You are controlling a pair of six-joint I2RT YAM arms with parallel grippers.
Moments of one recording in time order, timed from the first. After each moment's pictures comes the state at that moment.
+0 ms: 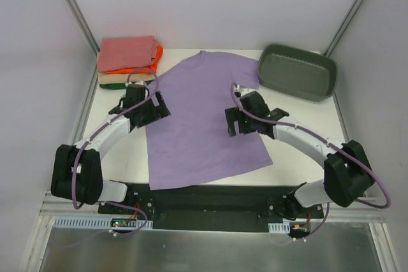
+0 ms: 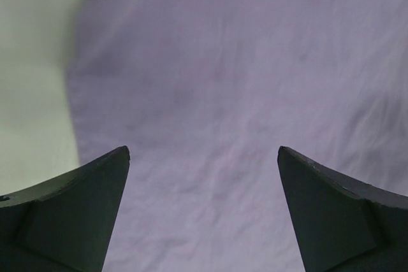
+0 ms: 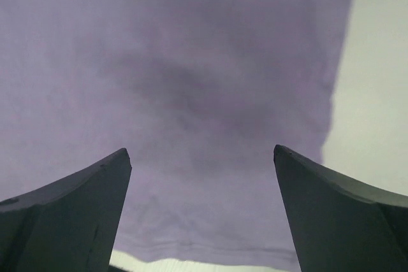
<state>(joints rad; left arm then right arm) -0.17 1.34 0.84 -0.30 0.07 -0.57 0.60 1.43 0.99 -0.46 0.09 0.26</state>
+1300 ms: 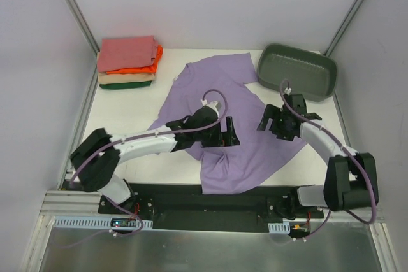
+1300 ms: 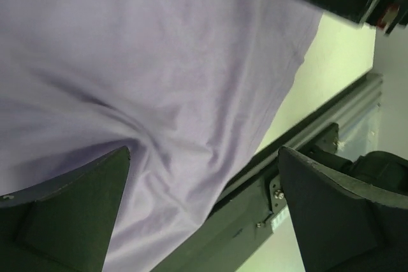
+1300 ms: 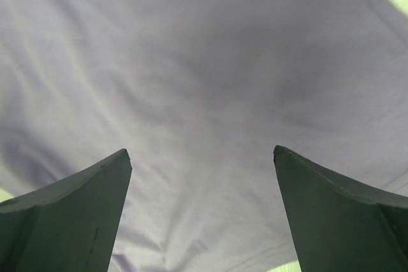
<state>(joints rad) -0.95 1.60 0.96 -0.08 0.14 -0.95 0.14 1.38 0.79 -0.46 -0.13 0.46</state>
